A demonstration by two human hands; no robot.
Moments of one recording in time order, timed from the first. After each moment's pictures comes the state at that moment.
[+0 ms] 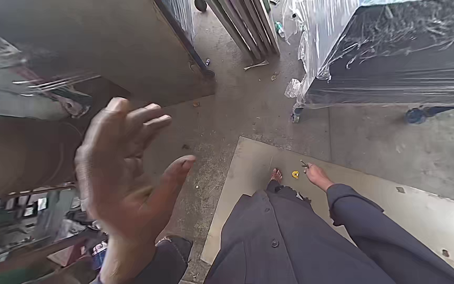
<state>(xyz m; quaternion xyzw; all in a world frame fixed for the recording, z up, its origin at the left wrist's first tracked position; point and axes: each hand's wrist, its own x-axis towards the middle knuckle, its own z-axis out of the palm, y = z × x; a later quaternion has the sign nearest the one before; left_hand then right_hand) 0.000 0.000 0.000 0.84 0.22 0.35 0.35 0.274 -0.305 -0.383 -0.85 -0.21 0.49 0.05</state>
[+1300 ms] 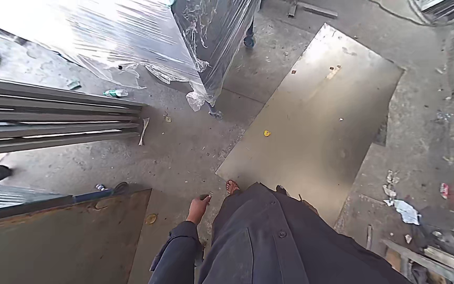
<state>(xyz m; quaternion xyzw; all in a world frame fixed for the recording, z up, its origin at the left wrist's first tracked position) 0.028 0.290 -0.412 0.78 0.21 -0.46 0.37 -0.245 -0.117 -0.370 -0.79 0.43 0.28 0.34</state>
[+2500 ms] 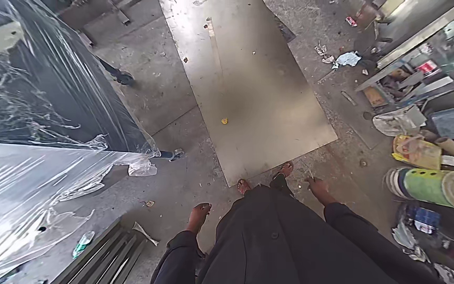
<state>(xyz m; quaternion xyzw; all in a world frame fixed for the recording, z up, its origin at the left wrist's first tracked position) 0.215 0.279 -0.405 0.80 -0.19 -0.56 0.04 -0.301 0.141 -0.375 -0.38 0.81 0.09 0.44</state>
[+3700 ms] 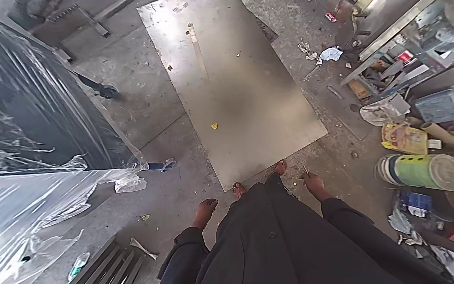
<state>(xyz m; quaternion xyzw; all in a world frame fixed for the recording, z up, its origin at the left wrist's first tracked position) 0.155 0.223 -0.399 0.76 -0.28 -0.58 0.03 -0.328 0.131 -0.356 -0.40 0.81 0.07 0.43</state>
